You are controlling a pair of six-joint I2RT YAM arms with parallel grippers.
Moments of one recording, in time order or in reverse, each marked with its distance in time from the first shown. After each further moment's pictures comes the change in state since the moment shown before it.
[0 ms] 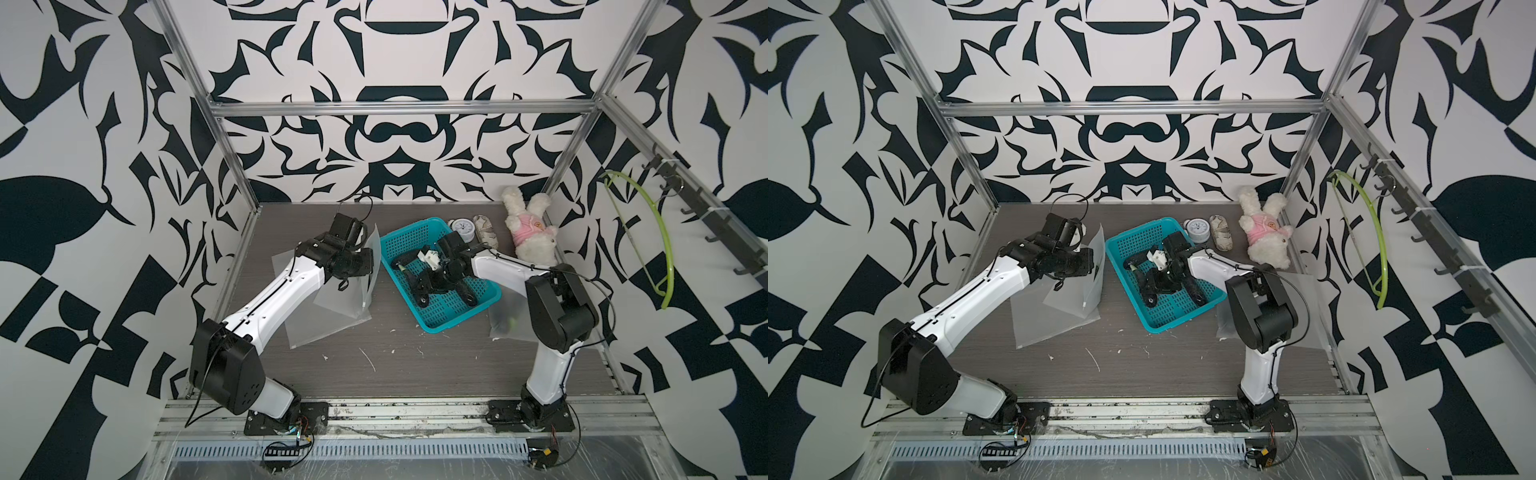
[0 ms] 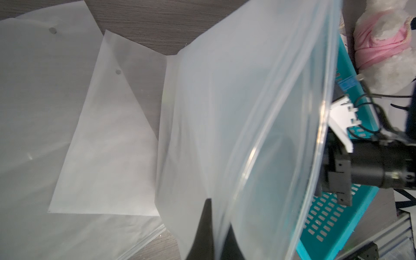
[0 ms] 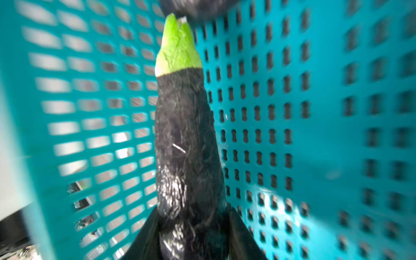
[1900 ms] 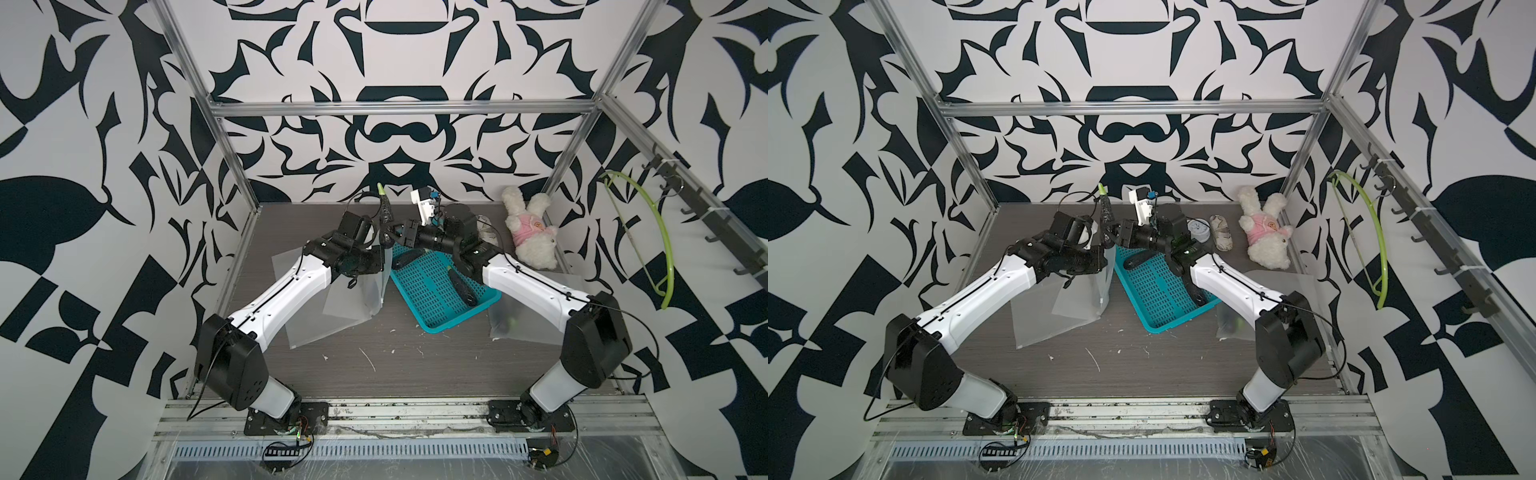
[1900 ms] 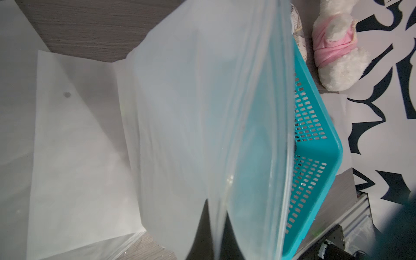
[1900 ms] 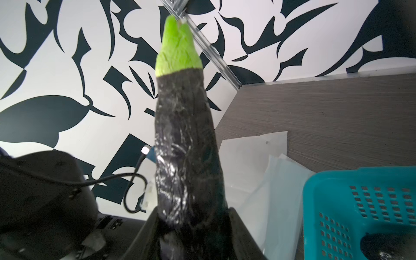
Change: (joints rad) left arm -0.058 0.022 0.034 0.068 0.084 -0.042; right arm 0.176 -0.206 0.031 0.752 0.047 0.420
